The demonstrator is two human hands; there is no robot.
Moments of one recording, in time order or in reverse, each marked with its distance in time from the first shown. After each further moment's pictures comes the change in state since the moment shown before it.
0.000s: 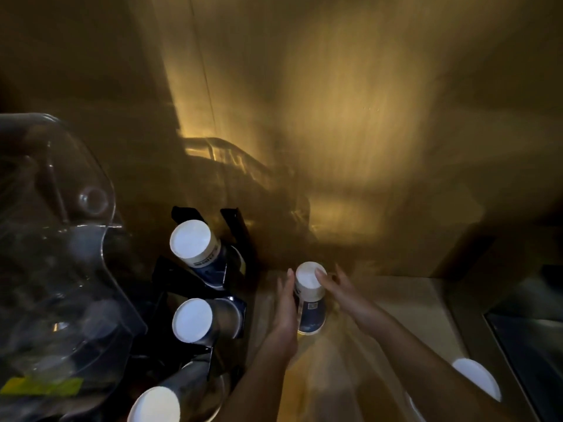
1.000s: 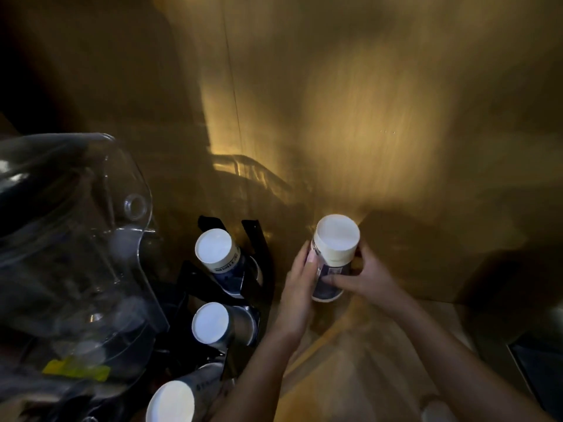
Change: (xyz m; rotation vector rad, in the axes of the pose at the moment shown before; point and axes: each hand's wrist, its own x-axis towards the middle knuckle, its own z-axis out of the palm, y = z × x) left_hand -0.053 0.070 0.013 0.215 -0.185 0.449; right_hand -0.027 -0.073 -0.017 -0.183 0.074 -0.517
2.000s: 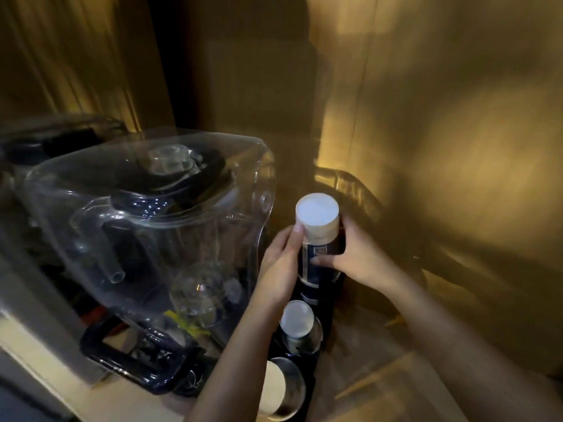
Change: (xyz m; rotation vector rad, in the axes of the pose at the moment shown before) left_hand -0.042 0.078 -0.131 0.116 0.430 0.104; right_hand 0.048 -0.106 0.124 -0.227 -0.242 -0.299
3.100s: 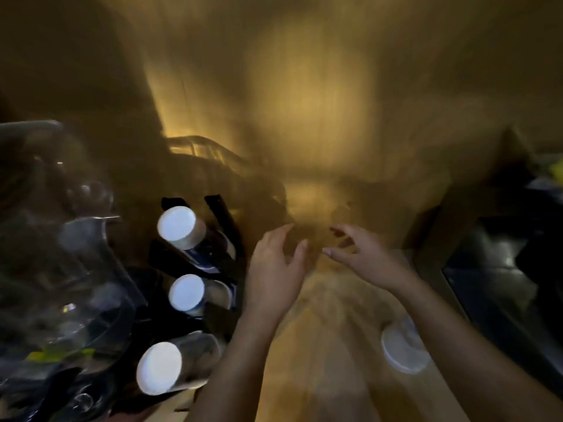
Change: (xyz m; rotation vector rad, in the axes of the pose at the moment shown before) left_hand -0.078 -0.031 0.137 0.643 -0.246 0.320; right_hand -0.182 0.080 -0.099 -0.160 0.226 0.373
